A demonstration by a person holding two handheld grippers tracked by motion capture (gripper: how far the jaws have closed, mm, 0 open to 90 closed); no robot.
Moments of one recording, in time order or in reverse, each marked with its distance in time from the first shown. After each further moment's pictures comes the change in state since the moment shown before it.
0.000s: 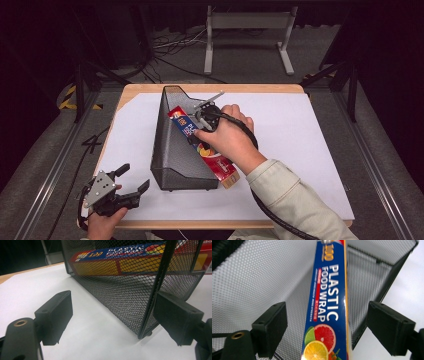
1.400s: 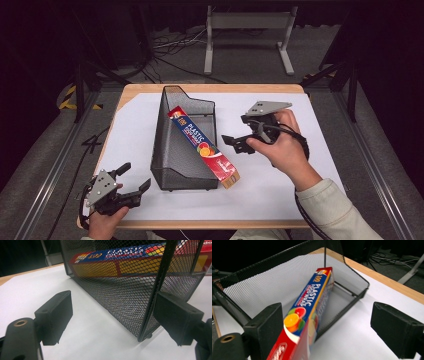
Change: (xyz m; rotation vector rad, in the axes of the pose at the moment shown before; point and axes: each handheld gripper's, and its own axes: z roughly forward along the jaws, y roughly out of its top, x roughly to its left) left arm -0.001 0.002 0.003 0.004 -0.002 0.005; right arm -0.063 -0.071 -0.090 -0.377 0.080 -0.201
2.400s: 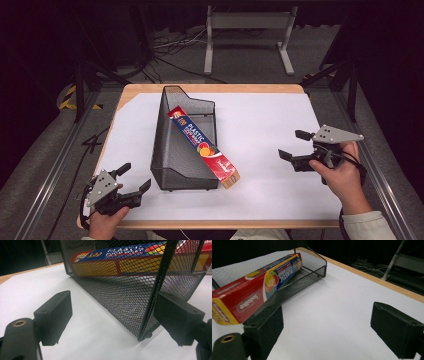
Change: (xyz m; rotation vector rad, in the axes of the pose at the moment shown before) left arm -0.001 0.000 0.001 0.004 -0.001 -0.004; right arm -0.070 -0.112 -0.078 -0.116 -0.097 0.001
